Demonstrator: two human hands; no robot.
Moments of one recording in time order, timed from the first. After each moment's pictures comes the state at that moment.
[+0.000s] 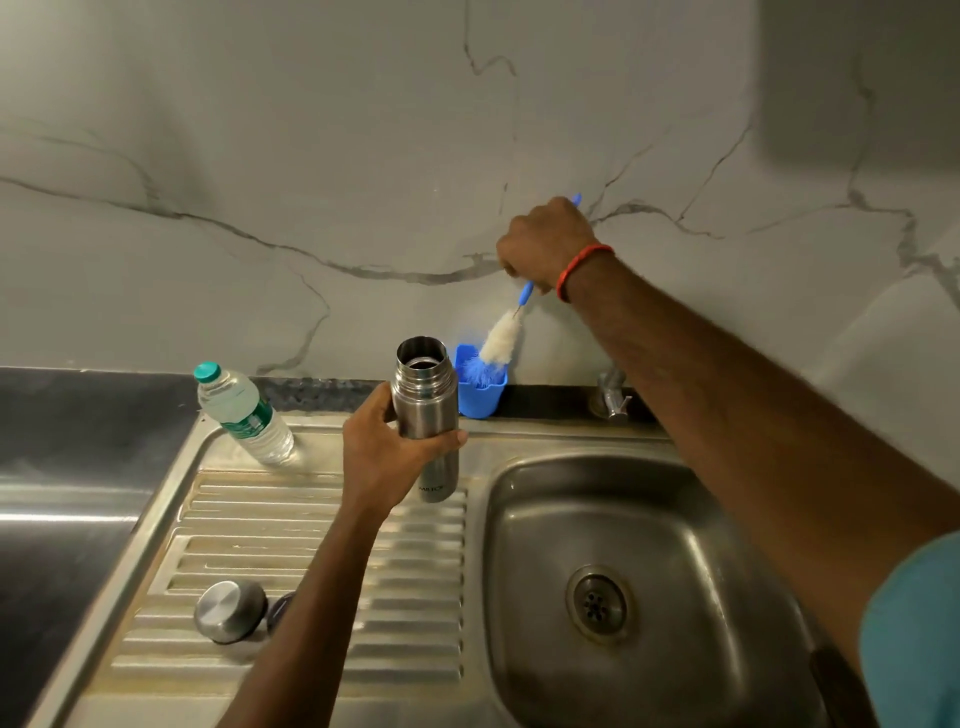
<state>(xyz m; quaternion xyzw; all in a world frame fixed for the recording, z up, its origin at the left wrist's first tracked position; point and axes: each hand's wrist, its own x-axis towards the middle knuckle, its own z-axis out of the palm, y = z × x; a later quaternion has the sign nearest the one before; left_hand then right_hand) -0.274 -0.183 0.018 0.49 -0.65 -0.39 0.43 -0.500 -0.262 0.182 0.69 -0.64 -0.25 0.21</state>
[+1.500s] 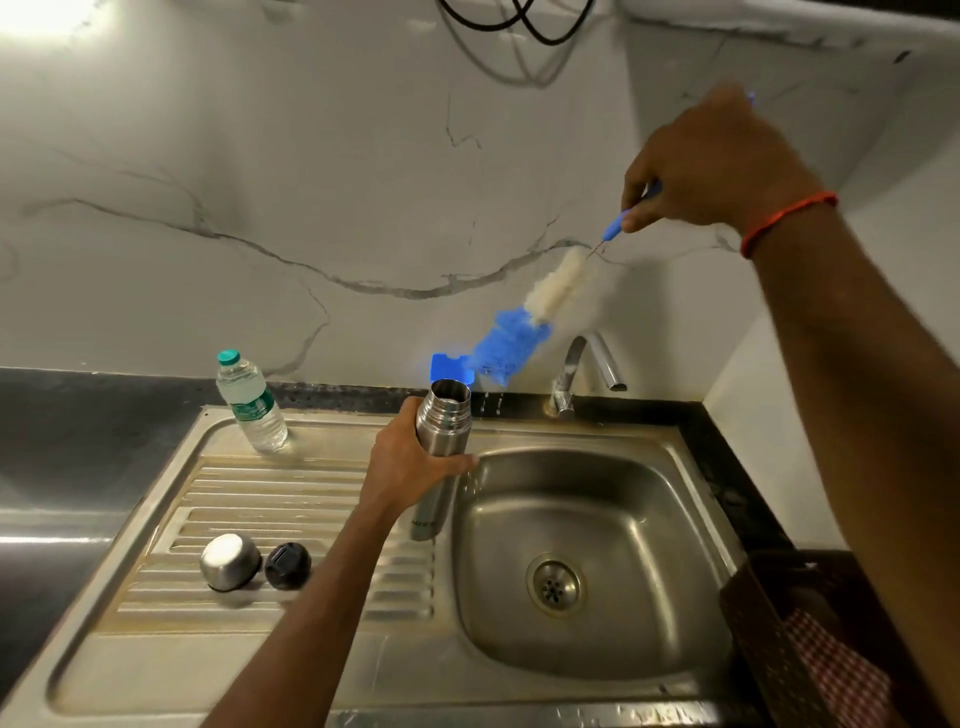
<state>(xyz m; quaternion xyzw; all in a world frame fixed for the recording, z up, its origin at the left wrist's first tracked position) -0.274 -0.100 0.027 0.46 -0.72 -0.40 0.33 -0.551 -0.056 0.338 0.65 -0.69 -0.08 0.31</state>
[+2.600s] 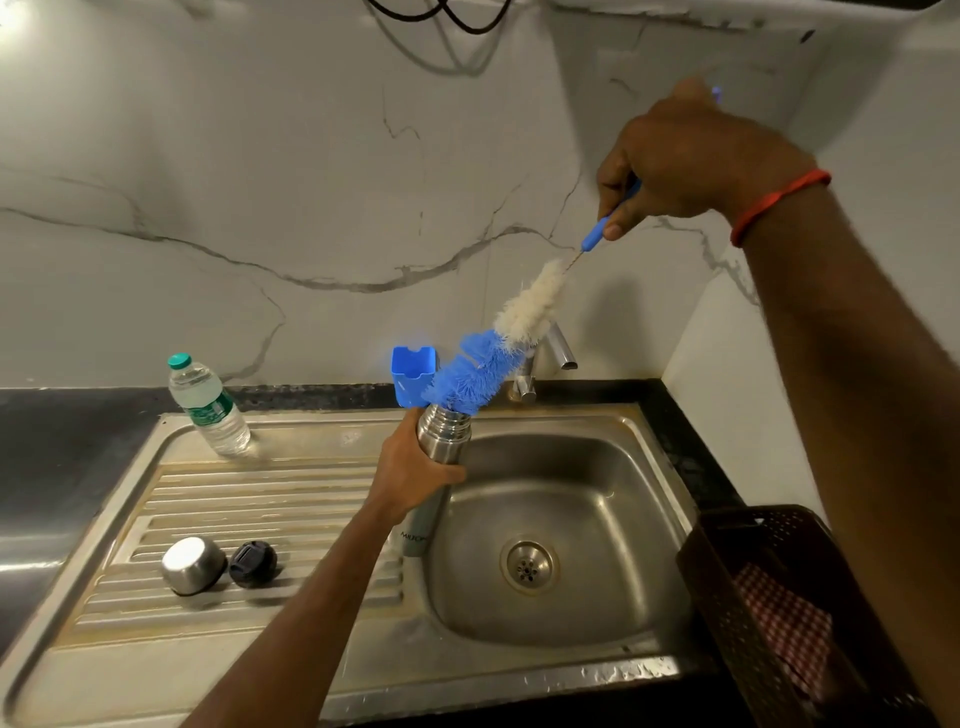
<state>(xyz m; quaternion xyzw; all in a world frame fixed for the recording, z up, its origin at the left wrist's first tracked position) -0.314 -0.069 0.010 0.43 -0.72 -0.45 0.30 -0.568 -0.004 0.343 0.70 -0.68 -0.05 0.22</state>
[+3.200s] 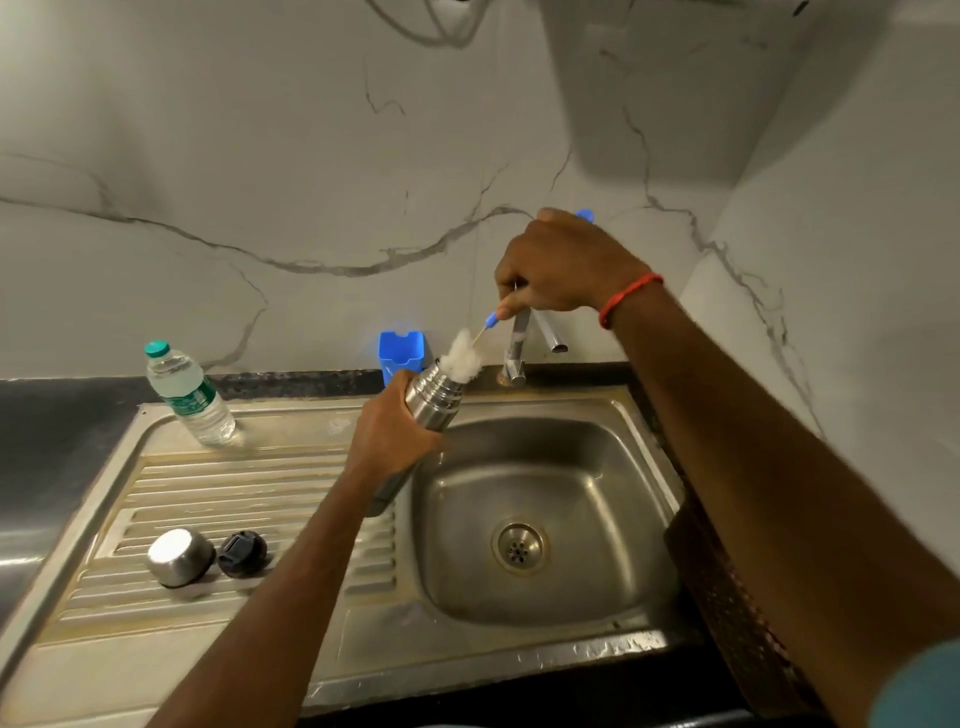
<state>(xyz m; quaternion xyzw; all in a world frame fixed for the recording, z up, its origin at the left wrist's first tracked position) -0.311 -0.086 0.027 0.43 -0.77 -0.37 0.29 -0.517 -0.034 0.242 0.75 -0.64 -0.10 0.13</state>
